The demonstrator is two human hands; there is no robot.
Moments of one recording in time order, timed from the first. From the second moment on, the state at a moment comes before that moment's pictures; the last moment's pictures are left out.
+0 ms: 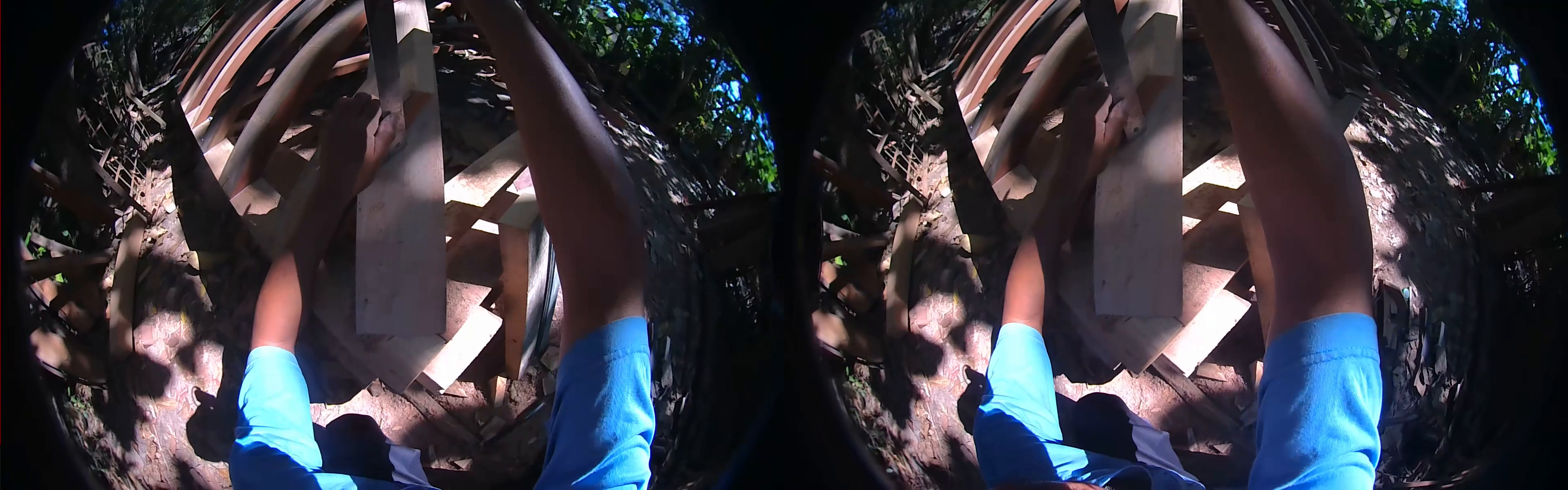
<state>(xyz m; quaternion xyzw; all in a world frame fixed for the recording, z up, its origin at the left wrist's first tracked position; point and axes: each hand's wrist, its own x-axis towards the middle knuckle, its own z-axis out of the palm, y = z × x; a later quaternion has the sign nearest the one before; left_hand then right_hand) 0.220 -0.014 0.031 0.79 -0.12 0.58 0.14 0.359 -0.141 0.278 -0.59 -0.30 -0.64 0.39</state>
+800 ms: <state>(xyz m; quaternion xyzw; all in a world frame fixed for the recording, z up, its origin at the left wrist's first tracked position) 0.218 -0.015 0.038 0.81 -0.10 0.56 0.13 0.223 -0.194 0.026 -0.60 -0.33 -0.16 0.71</state>
